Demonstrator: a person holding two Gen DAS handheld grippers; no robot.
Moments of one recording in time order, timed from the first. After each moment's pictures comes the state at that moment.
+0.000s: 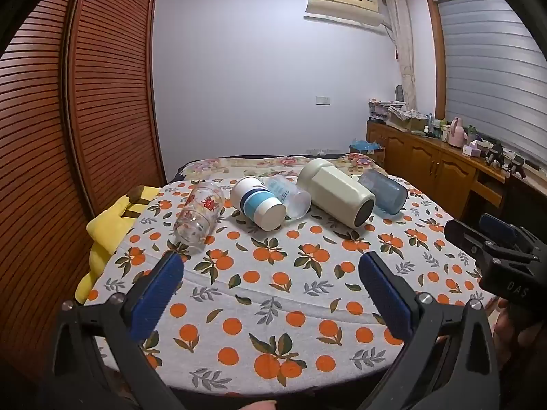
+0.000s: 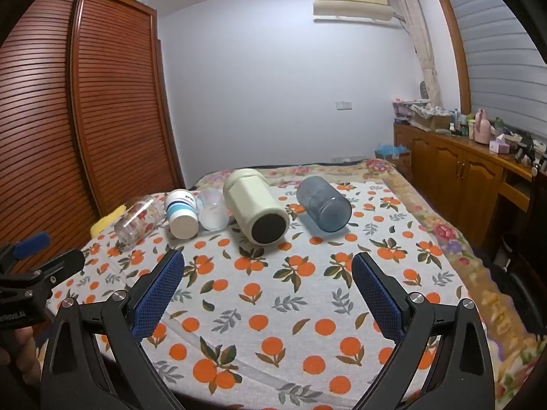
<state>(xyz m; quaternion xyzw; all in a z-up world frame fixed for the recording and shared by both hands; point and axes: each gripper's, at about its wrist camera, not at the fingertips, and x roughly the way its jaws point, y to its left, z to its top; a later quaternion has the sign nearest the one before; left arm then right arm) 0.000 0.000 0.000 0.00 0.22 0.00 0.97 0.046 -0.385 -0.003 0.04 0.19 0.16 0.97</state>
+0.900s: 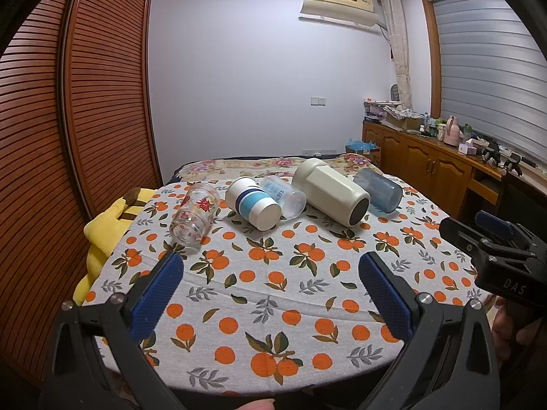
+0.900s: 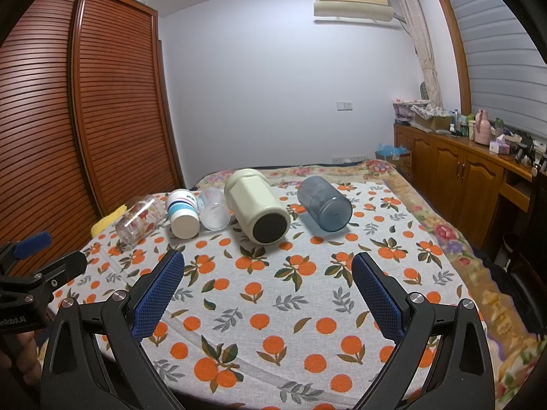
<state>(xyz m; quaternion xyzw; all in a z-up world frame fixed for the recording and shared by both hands) 0.000 -0.003 -0.001 0.00 0.22 0.00 0.97 0.043 -0.384 -0.003 0.04 0.19 0.16 0.97</state>
